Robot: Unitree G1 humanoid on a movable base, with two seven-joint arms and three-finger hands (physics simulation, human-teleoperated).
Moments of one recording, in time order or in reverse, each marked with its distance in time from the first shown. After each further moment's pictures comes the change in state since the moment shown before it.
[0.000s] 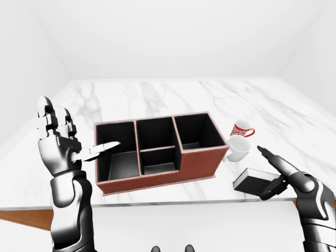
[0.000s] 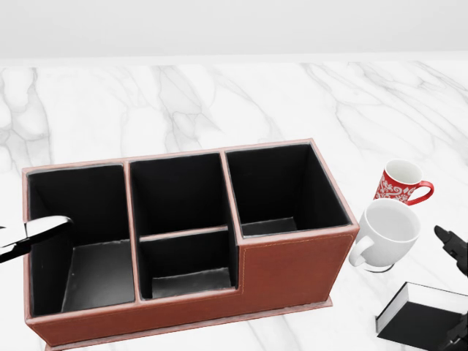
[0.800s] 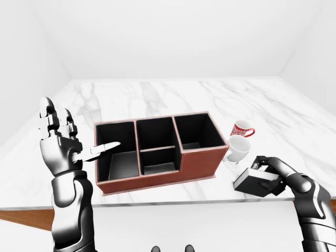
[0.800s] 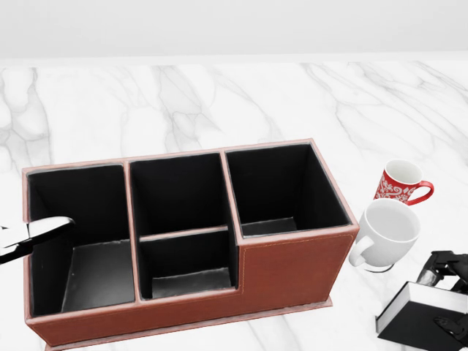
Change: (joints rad) left arm 0.002 -0.002 -0.004 0.007 0.005 0.000 -0.001; right arm -0.009 -0.007 0.024 0.064 0.015 0.000 -0.031
